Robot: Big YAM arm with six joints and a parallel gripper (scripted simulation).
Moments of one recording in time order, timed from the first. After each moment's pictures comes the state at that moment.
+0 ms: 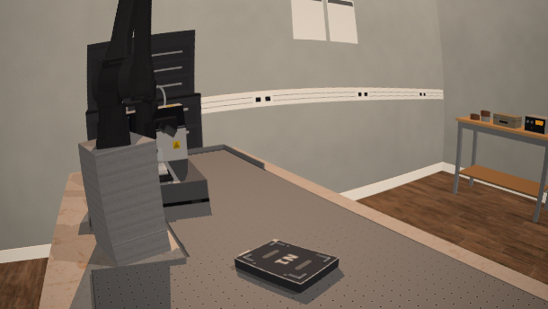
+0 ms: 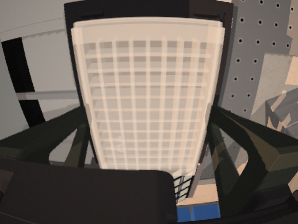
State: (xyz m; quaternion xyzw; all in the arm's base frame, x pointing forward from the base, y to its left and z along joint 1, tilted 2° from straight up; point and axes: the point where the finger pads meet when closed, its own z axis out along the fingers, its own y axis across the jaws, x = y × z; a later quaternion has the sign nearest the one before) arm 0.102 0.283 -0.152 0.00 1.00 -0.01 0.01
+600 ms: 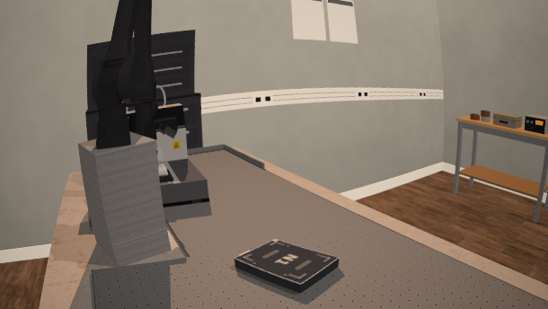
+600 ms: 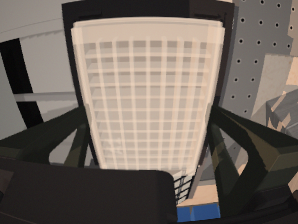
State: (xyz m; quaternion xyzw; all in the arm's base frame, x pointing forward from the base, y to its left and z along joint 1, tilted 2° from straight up) arm 0.102 0.283 -0.155 0.00 1.00 -0.01 0.01
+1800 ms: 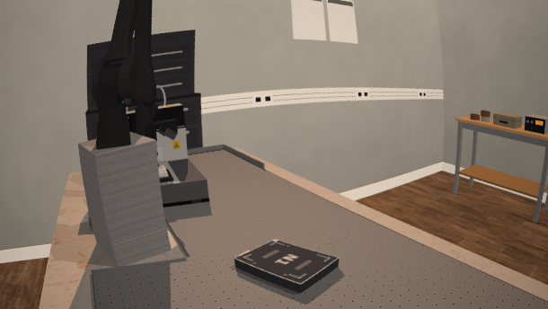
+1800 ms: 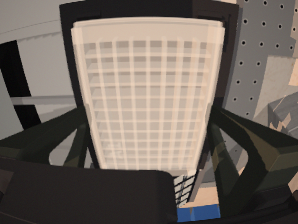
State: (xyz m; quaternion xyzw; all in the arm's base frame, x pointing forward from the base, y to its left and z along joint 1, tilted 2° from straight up) arm 0.102 0.283 -0.160 0.00 1.00 -0.01 0.01
